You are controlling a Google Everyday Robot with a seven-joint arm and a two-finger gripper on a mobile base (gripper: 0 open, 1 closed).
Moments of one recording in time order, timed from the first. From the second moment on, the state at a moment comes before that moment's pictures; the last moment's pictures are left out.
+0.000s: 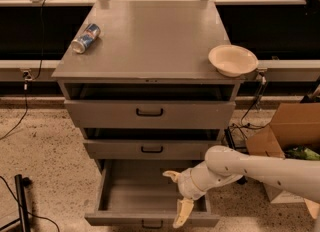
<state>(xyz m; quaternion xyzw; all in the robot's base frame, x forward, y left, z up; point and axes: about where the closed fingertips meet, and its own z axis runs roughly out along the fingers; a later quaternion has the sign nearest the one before) 0.434 -0.036 0.447 -0.70 0.61 0.27 0.24</state>
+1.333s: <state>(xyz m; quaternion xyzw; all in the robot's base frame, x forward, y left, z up) 0.424 -0.034 0.325 -0.66 0.63 0.33 0.23</state>
